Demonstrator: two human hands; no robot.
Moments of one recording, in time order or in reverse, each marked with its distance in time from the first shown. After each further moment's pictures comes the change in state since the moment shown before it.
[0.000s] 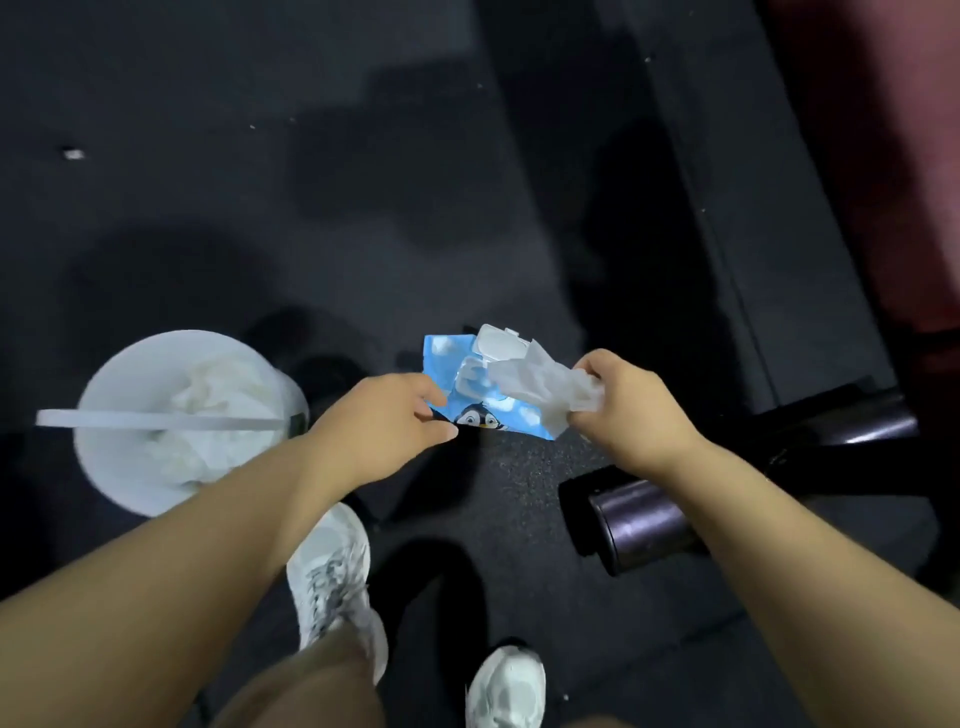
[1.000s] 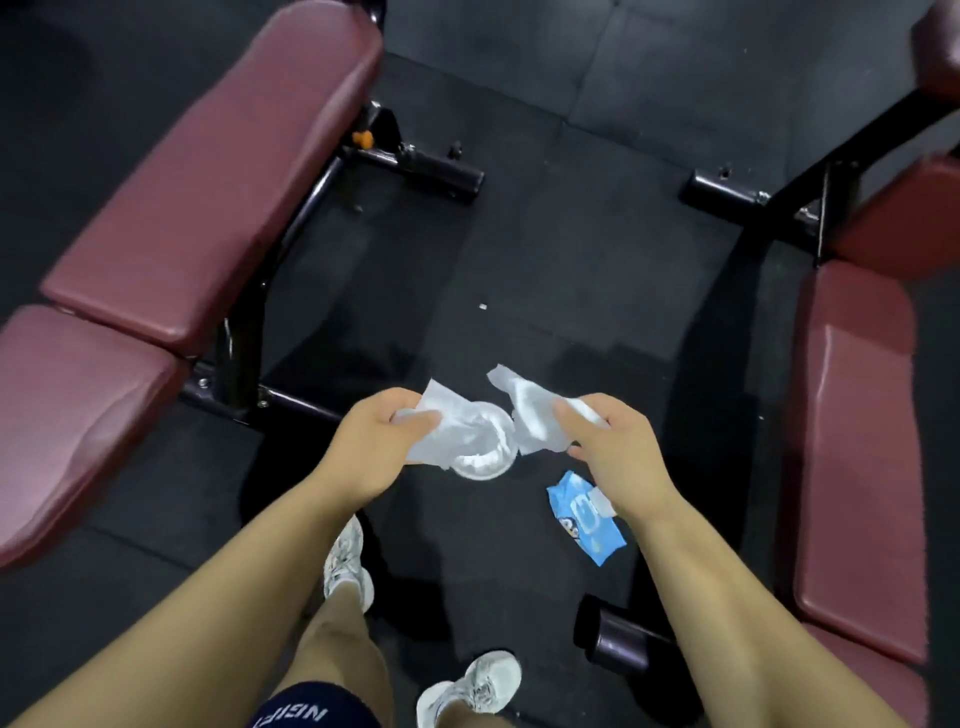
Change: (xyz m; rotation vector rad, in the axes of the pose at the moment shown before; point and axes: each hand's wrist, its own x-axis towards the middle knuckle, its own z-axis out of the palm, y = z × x) left_hand -0.557 0.046 -0.221 -0.921 0.818 -0.120; right_hand -0.376 -0.421 -0.153 0.435 -0.287 -0.396
